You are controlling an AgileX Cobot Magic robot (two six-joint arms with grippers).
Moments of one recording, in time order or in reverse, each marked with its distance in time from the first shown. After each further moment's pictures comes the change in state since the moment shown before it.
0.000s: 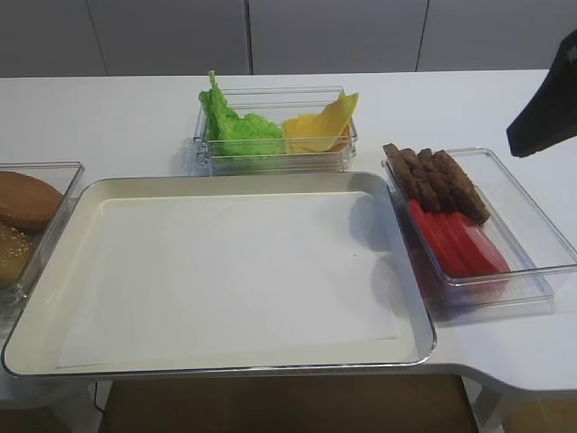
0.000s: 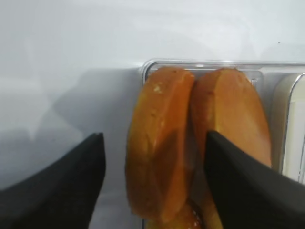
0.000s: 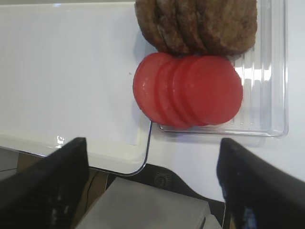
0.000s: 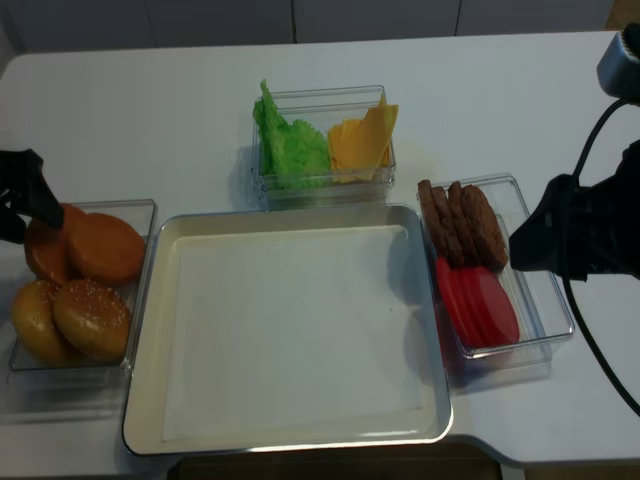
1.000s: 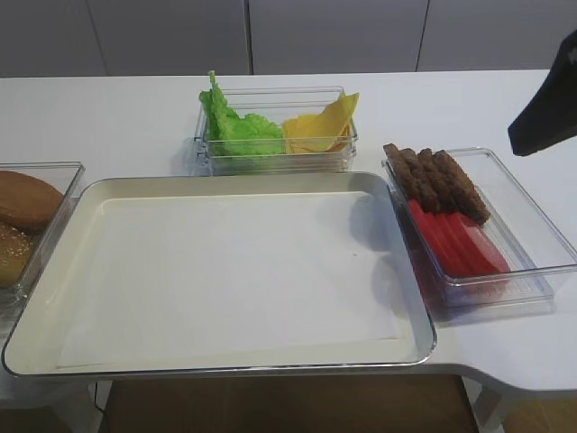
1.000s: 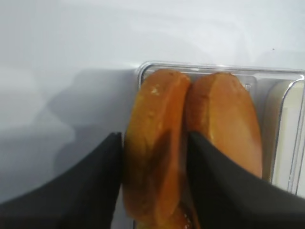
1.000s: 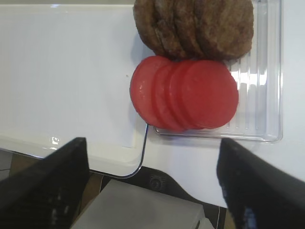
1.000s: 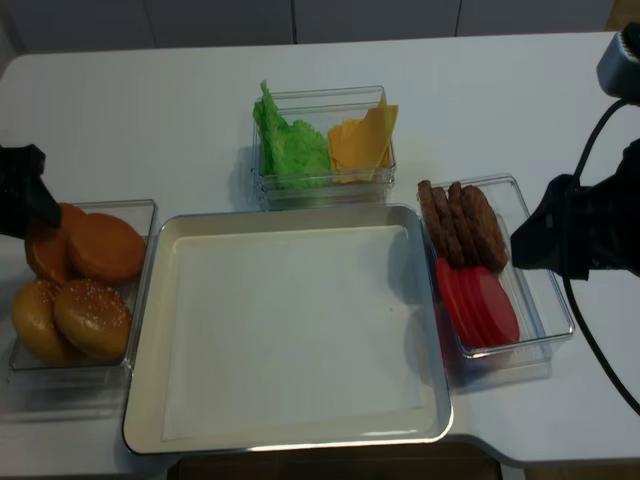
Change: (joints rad) left arm -0.004 0.000 0.000 -0.016 -0.002 -0.037; right arm 0.000 0.000 0.000 -0.008 -0.009 -0.017
